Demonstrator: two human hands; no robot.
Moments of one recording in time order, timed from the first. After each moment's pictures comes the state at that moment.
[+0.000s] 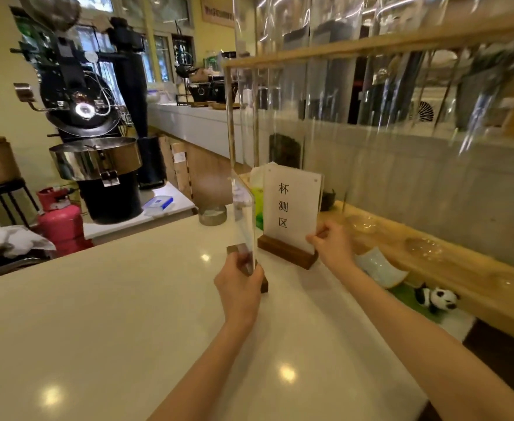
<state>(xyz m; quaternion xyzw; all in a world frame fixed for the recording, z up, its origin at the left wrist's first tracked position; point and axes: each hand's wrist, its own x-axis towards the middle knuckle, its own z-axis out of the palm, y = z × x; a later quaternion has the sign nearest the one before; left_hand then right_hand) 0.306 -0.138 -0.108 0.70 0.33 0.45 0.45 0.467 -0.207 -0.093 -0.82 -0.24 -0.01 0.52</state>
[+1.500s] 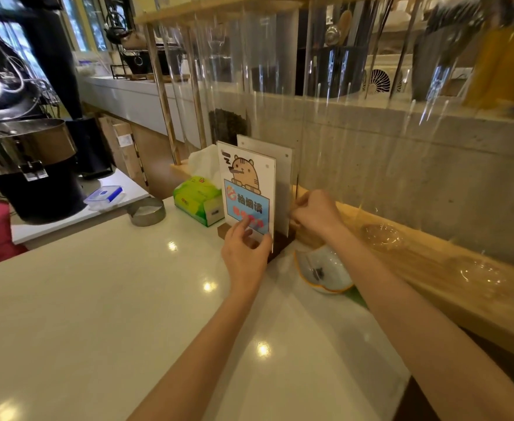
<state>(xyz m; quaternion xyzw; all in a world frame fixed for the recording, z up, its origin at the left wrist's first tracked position) 0.435 -0.164 -0.116 0.72 0.28 0.39 0.50 0.543 -0.234 -0.064 -0.87 -0.22 0.03 0.43</state>
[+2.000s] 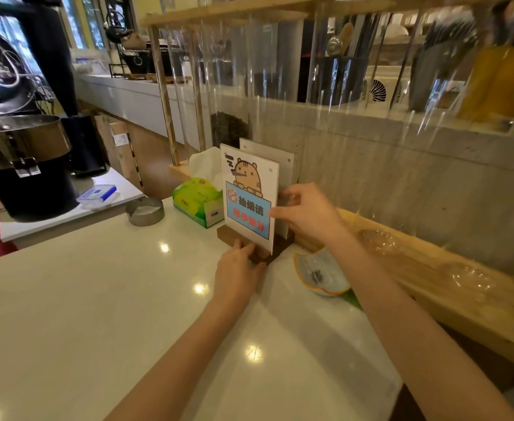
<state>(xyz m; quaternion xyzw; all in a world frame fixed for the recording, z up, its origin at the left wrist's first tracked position) 0.418 -0.145 -0.126 0.91 0.23 0.20 0.29 0.502 -0.238 -0.031 -0.84 -0.31 0.05 0.43</state>
